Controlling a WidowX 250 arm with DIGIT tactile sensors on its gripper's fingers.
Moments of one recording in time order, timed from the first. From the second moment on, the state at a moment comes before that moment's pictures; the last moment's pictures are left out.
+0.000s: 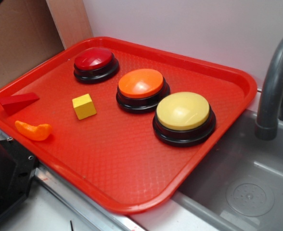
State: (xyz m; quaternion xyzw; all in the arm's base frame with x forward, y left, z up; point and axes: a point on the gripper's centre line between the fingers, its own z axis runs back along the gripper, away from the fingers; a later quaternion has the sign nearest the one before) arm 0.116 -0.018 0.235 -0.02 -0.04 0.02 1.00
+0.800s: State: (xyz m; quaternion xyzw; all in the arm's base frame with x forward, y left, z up) arm 0.169 0.010 0.167 0.01 -0.05 0.21 0.98
